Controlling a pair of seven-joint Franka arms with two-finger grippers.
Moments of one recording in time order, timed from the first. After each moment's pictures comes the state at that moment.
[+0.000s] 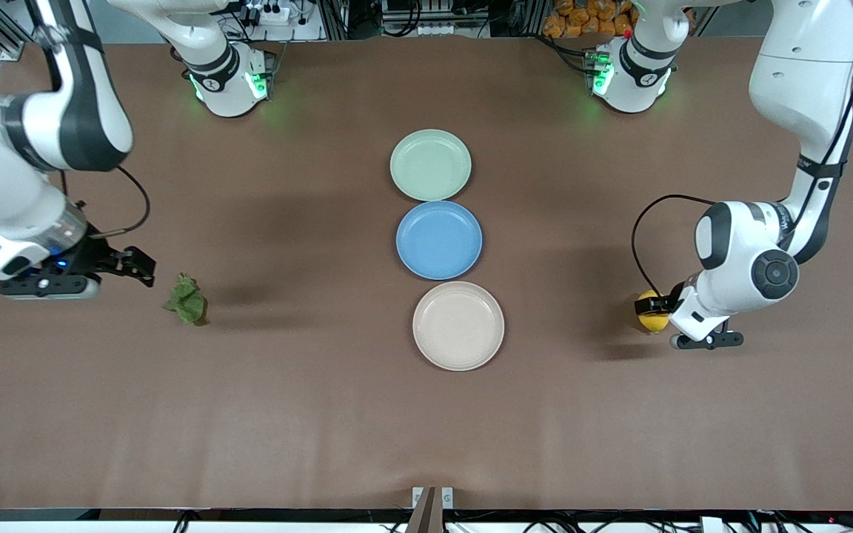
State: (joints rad) left arm 0.00 0.55 -0.06 -1.89 0.00 2.36 -0.11; right arm -0.03 0.11 0.03 -2.04 -0.04 2.28 0.01
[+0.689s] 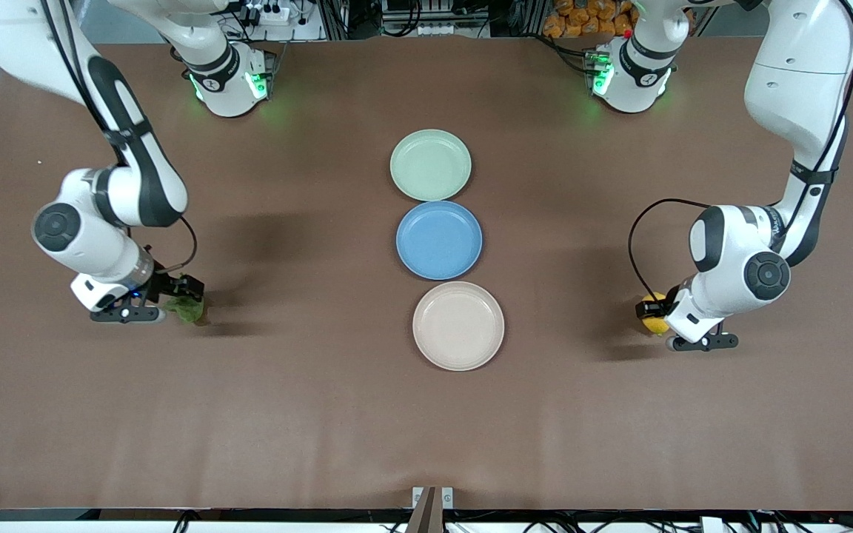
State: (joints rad) left arm 0.00 0.57 -0.06 -1.87 0.00 2.40 -0.11; right arm -0.05 0.40 0.03 -2.12 -0.04 2.59 0.01
